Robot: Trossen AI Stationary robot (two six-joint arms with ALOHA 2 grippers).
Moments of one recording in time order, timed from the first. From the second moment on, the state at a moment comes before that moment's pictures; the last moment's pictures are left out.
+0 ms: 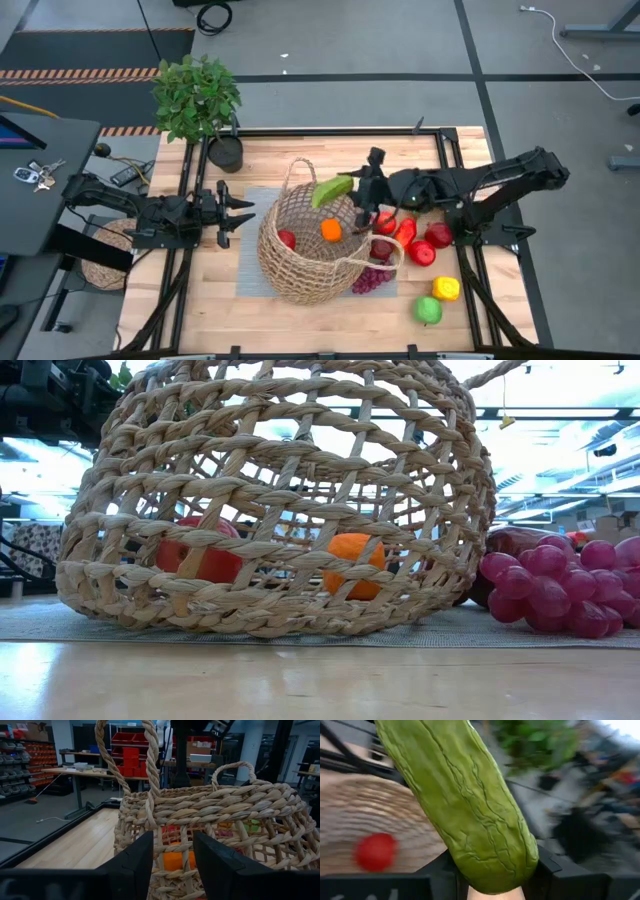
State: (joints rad) left arm -0.27 0.34 0.07 0.32 -0.43 -0.04; right arm 0.19 1.32 1.21 -0.22 0.53 -0.27
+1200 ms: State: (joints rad) left arm -0.27 0.34 0.07 0.32 -0.43 -0.04; right arm 0.07 1.45 1.25 -0.33 0.02 0.00
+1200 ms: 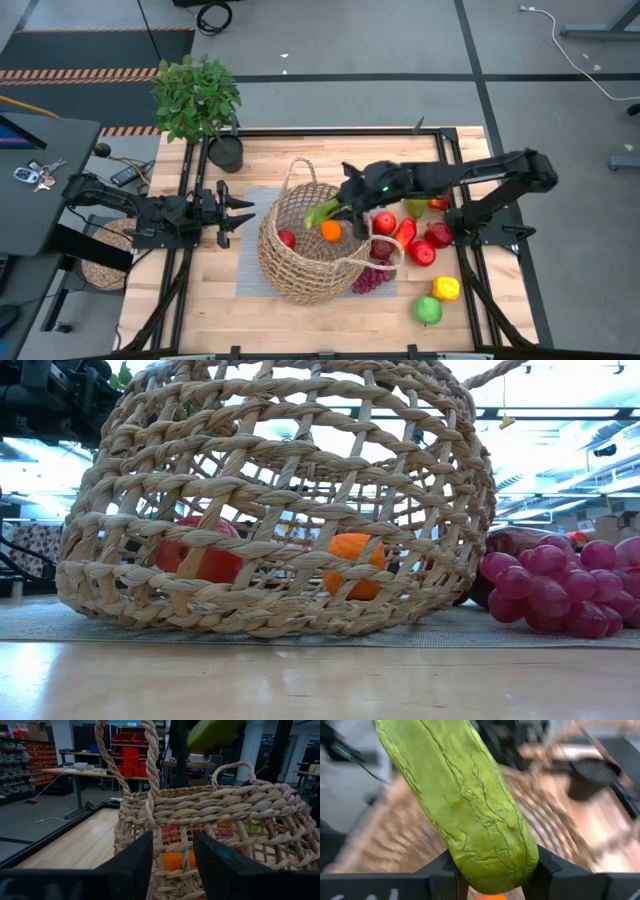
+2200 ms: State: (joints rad) left arm -0.27 0.34 0.07 0.32 -0.43 -0.04; right arm 0.11 2.01 1.74 -0.82 0.10 -0.13
